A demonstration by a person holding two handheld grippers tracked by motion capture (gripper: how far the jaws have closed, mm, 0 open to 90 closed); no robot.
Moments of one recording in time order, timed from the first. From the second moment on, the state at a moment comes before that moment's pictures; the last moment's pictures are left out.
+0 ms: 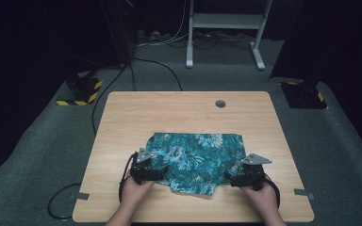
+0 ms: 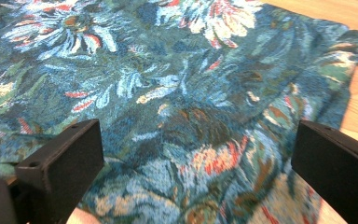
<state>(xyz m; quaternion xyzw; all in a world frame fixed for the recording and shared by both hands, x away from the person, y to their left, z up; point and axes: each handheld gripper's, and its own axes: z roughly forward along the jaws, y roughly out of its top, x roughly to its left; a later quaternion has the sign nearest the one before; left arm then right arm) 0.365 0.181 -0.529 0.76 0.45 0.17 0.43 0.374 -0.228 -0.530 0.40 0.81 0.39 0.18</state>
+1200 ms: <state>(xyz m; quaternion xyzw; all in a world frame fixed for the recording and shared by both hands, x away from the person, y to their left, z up) 0.314 0.246 -0.544 0.78 0.46 0.22 0.36 0.337 -0.273 -0.542 0.43 0.81 0.34 0.21</state>
